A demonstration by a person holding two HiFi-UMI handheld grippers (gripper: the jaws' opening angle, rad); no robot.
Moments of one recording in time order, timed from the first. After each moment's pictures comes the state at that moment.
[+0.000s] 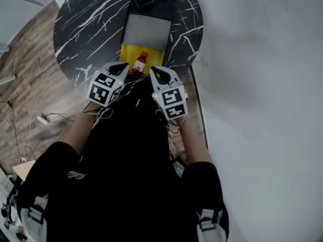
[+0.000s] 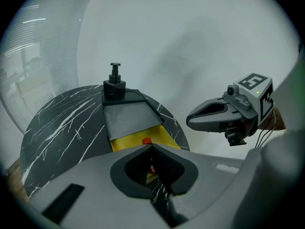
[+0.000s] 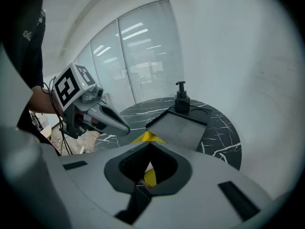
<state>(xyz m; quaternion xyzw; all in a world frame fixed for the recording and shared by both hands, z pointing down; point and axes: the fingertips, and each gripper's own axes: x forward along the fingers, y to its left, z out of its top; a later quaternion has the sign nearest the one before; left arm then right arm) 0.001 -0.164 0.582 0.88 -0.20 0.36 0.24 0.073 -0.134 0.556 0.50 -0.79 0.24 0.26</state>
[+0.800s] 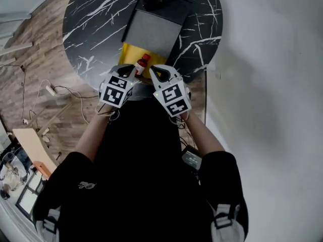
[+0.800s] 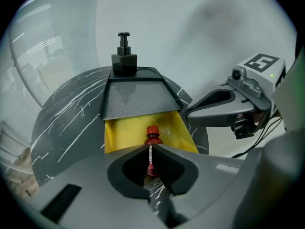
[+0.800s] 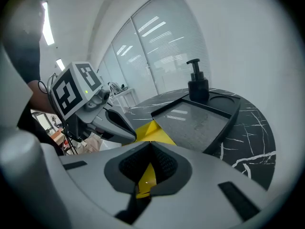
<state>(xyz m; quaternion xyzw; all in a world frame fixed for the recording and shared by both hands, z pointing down) 0.034 -0.159 0.651 0.79 -0.32 0.44 0.29 0.093 -0.157 0.617 0.32 -0.87 0.26 0.26</state>
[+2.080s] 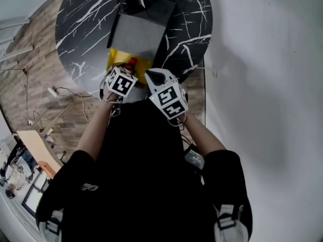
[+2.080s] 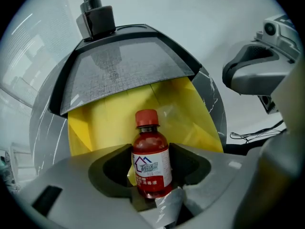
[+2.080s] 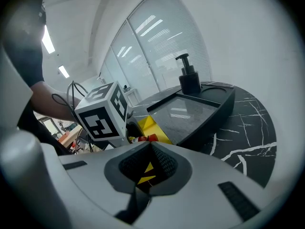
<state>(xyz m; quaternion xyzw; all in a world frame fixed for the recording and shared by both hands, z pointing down) 0.055 -0.156 0.727 0.71 -0.27 0.59 0.28 0.128 -0.153 0.628 0.29 -0.88 0.29 0.25</state>
